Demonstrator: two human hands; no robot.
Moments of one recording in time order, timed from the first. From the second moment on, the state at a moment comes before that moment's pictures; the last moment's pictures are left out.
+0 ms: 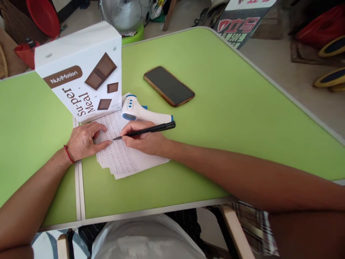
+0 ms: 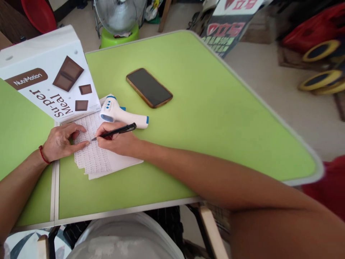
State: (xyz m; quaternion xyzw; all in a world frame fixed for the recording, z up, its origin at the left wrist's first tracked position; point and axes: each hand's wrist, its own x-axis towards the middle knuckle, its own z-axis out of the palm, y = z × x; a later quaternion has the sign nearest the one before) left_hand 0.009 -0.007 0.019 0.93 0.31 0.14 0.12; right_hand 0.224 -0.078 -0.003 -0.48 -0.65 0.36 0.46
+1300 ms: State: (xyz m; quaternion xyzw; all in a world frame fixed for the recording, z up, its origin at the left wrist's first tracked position) left_hand 0.010 -0.007 0.018 0.94 0.30 0.15 0.12; right_hand 0.228 -0.074 -0.007 -0.46 -0.66 0.35 0.49
